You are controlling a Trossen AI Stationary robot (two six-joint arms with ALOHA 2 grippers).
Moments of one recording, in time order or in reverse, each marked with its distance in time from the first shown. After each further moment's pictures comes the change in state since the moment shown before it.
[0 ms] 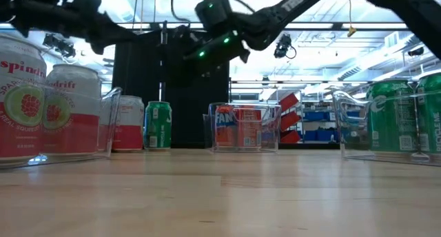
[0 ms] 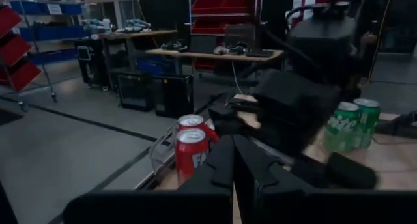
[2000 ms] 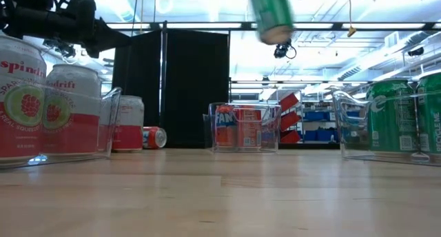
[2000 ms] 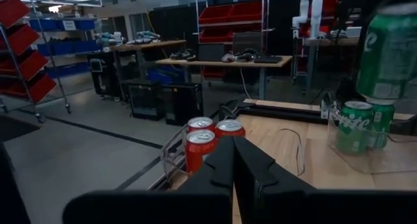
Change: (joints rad) left arm -0.003 -0.069 -0.075 0.045 -0.032 0.029; right arm 0.509 -0.538 0.102 -1.341 0.729 0.807
